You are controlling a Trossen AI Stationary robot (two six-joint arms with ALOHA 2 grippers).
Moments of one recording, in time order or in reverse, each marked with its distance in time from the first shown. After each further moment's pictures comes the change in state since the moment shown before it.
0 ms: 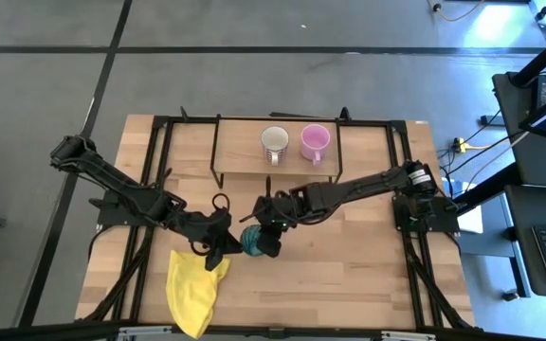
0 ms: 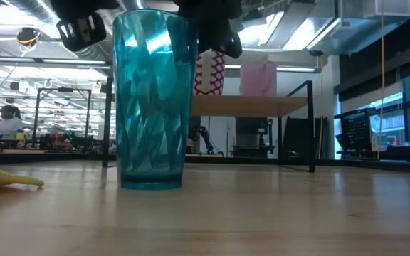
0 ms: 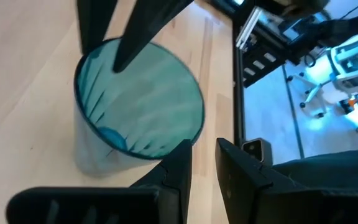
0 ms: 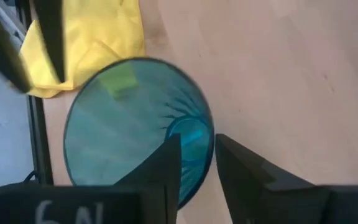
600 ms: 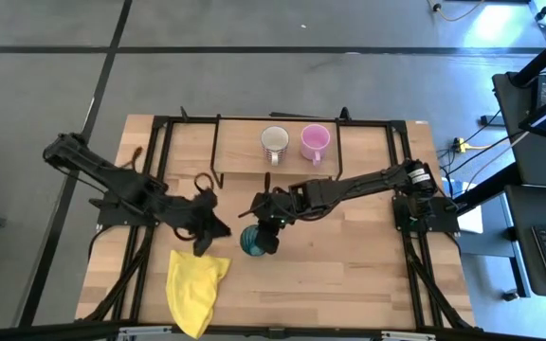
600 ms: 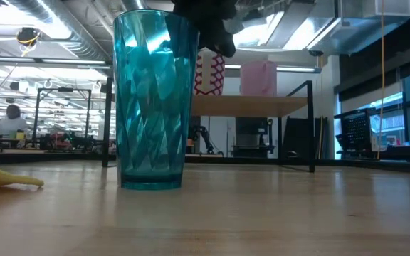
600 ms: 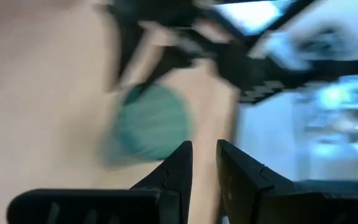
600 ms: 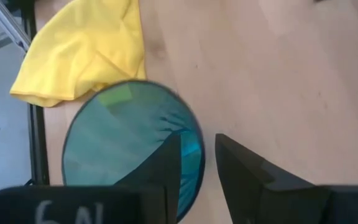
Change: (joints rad) left arm -0.001 -0.107 0.274 -0.429 -0.076 -0.127; right arm -0.019 0.000 0.007 0.030 0.000 -0.040
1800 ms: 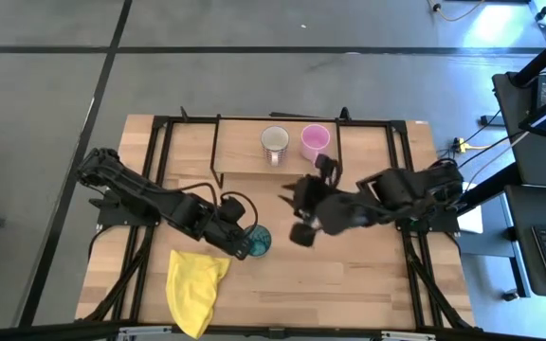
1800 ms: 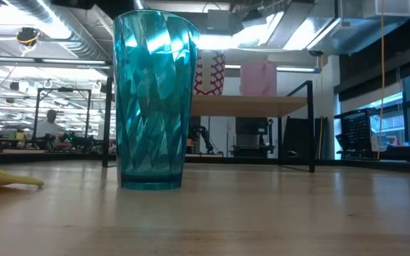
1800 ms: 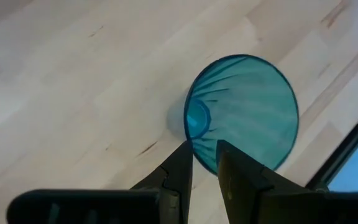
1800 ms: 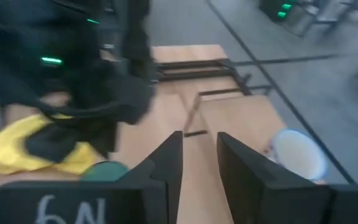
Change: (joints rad) left arm 0.038 0.460 0.388 -0.497 -0.064 -0.362; right arm 0.241 -0.126 0.575 -0.472 0.678 -0.203
